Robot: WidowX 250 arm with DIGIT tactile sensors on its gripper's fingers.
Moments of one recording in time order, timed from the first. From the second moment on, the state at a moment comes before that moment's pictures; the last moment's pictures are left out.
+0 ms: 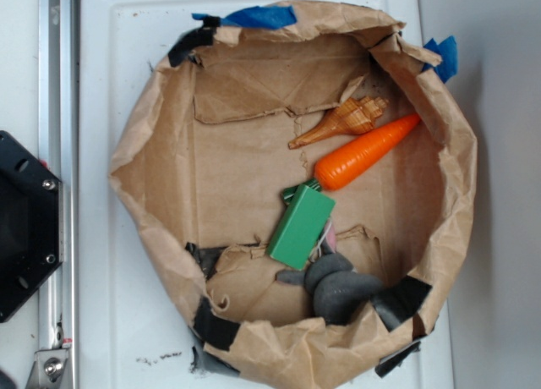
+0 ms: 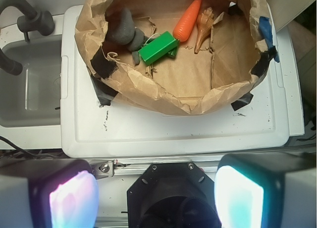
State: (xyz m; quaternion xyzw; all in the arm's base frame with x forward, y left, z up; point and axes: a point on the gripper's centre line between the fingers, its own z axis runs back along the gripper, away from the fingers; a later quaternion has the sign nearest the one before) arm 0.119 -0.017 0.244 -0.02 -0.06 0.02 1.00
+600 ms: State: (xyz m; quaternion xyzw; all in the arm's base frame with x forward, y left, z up) arm 0.167 -0.019 0.235 -0.01 -0.07 0.02 1.00
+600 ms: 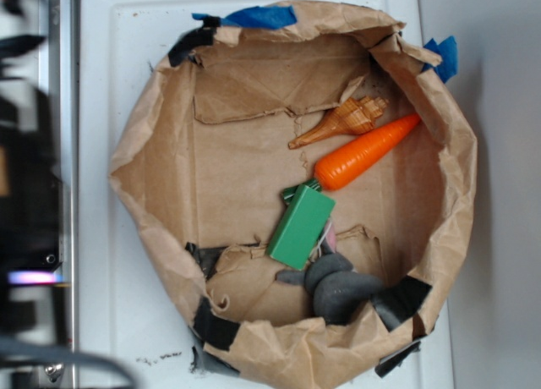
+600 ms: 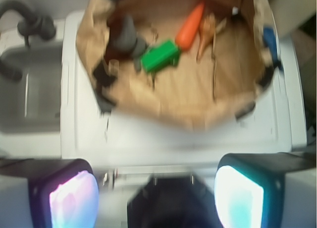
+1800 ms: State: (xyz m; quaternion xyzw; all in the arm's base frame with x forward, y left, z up) arm 0.209 -0.022 0.218 -0.10 -0.15 -0.19 0.97
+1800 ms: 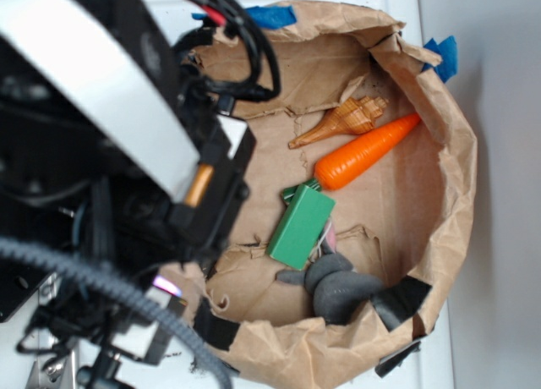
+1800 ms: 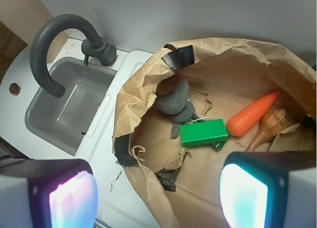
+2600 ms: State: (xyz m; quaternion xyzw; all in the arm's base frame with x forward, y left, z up) arm 0.245 -0.005 0.124 -0.01 -0.09 -0.13 0.99
